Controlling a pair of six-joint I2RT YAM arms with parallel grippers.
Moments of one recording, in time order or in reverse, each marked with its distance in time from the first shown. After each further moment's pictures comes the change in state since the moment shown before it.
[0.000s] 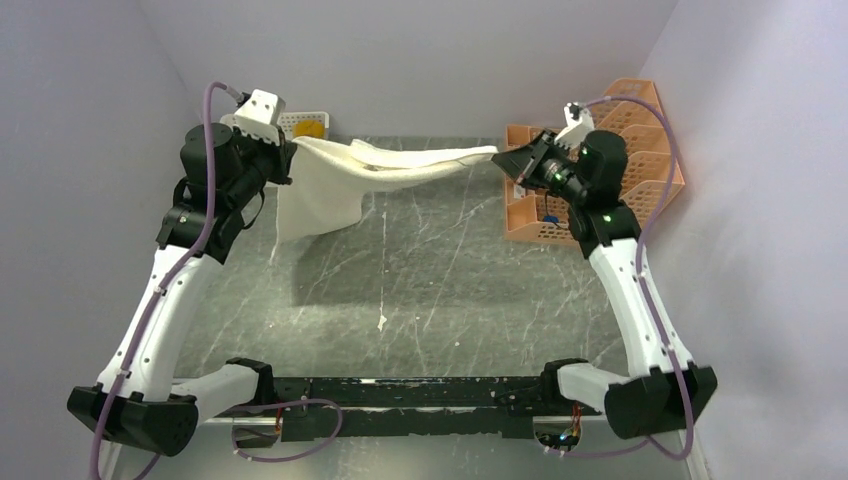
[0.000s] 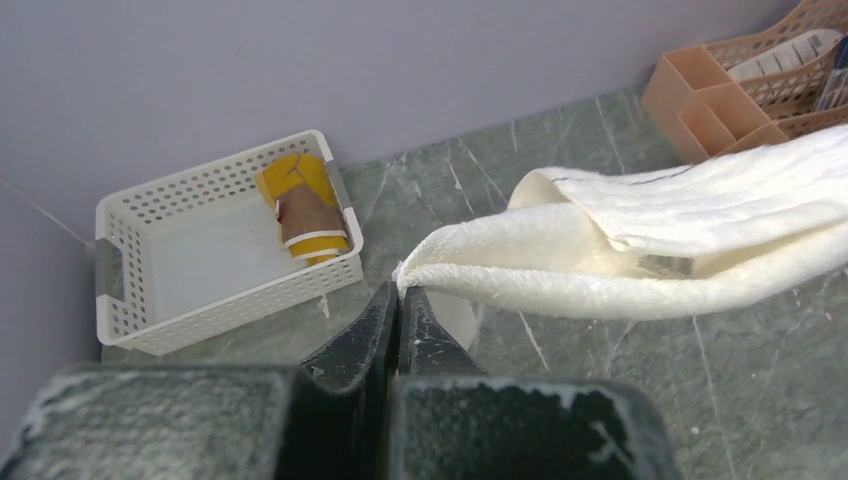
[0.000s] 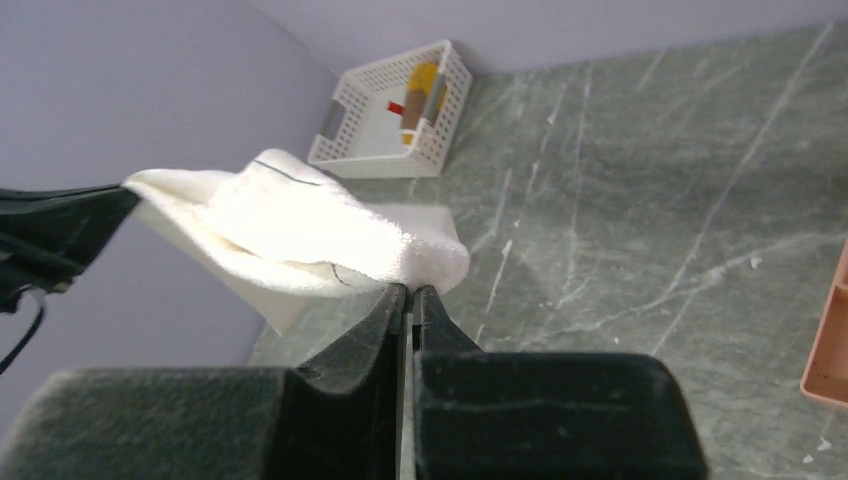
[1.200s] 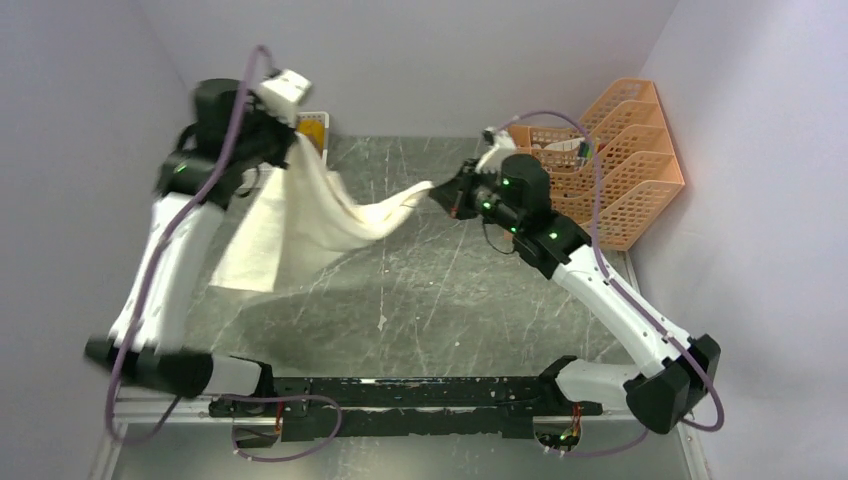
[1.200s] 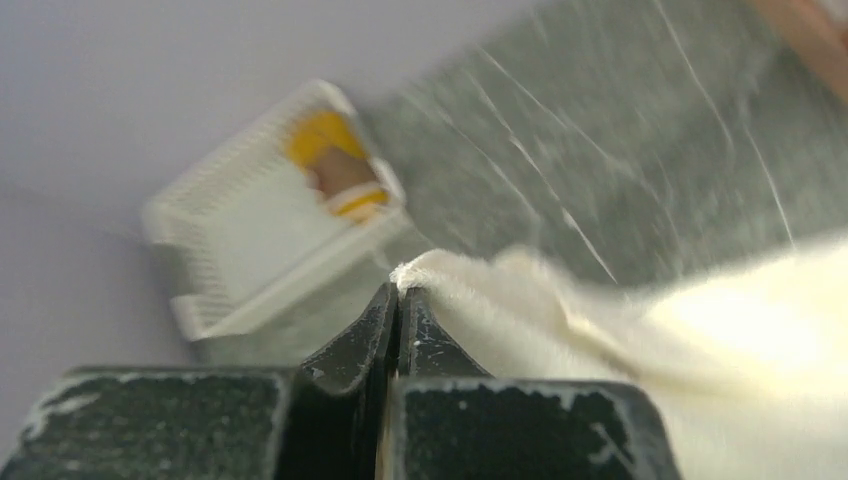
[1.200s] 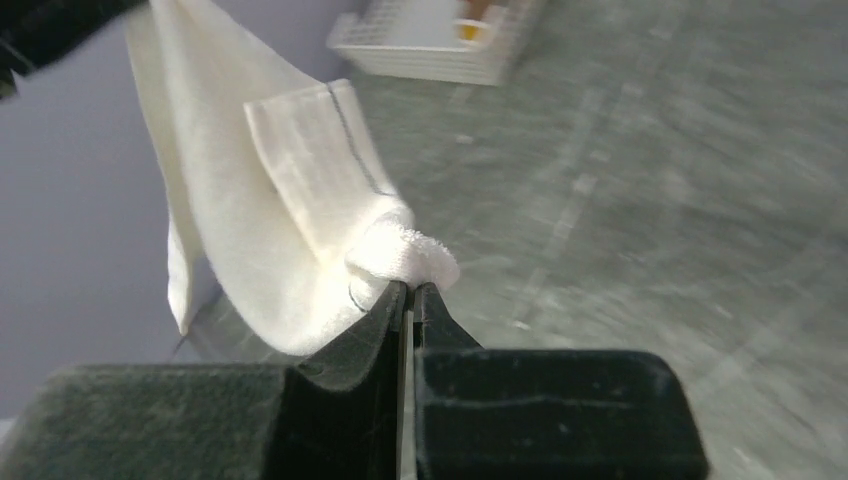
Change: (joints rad) left arm 0.000 0.150 0.425 -0.397 -0.020 0.264; right arm 0.542 0.031 0.020 0.003 0.330 -0.083
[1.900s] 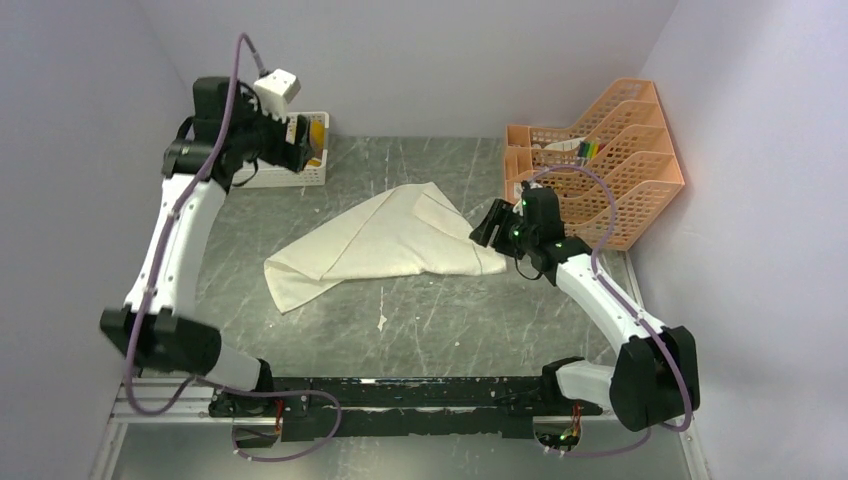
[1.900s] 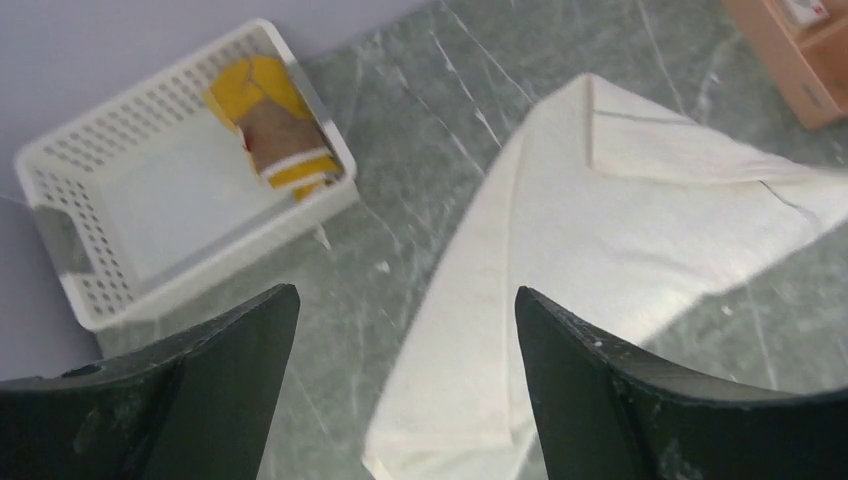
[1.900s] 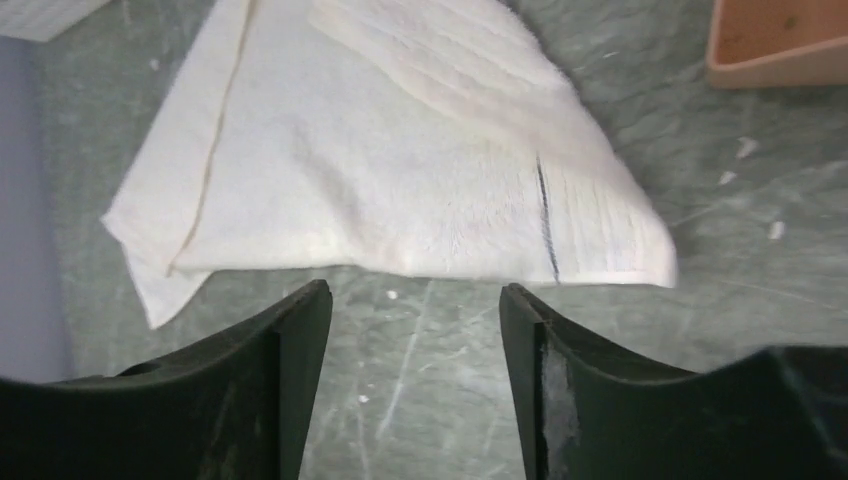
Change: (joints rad) left arm 0.129 0.305 0.028 0.002 0.247 -0.065; right arm -0.397 -0.018 -0.441 -0.029 -0.056 0.089
